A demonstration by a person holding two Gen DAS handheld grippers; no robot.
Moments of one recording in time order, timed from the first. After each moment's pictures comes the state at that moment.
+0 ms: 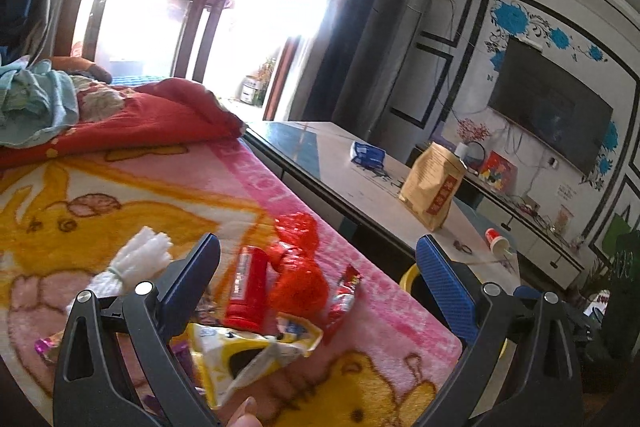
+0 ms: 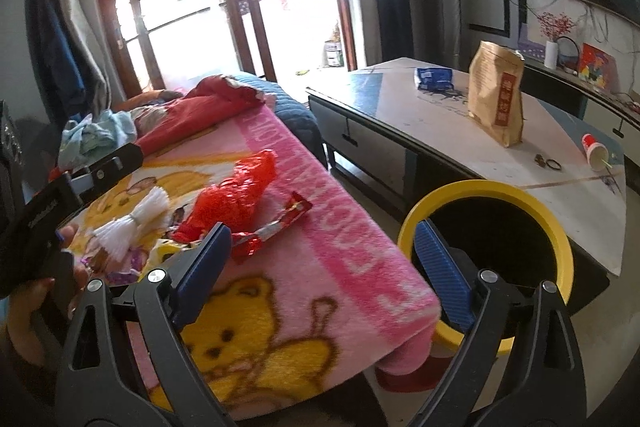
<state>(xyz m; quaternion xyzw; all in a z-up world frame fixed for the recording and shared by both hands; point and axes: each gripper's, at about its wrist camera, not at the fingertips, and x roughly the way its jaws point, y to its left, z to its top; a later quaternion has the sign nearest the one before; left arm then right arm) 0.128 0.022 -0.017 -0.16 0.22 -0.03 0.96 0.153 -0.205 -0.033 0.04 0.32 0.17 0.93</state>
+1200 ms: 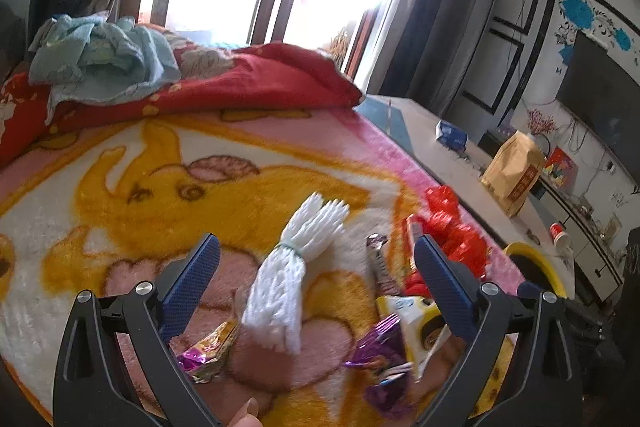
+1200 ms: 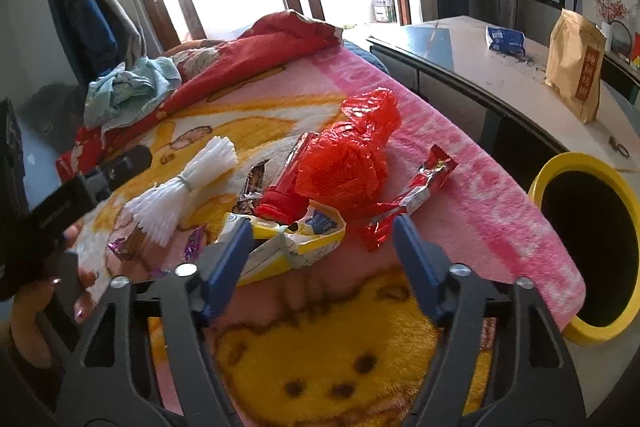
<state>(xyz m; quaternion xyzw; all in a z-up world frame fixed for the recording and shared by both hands) 0.111 0.136 -0.056 -0.17 0.29 0.08 0.94 0.177 -0.085 -0.076 0.04 0.39 0.24 0.89</state>
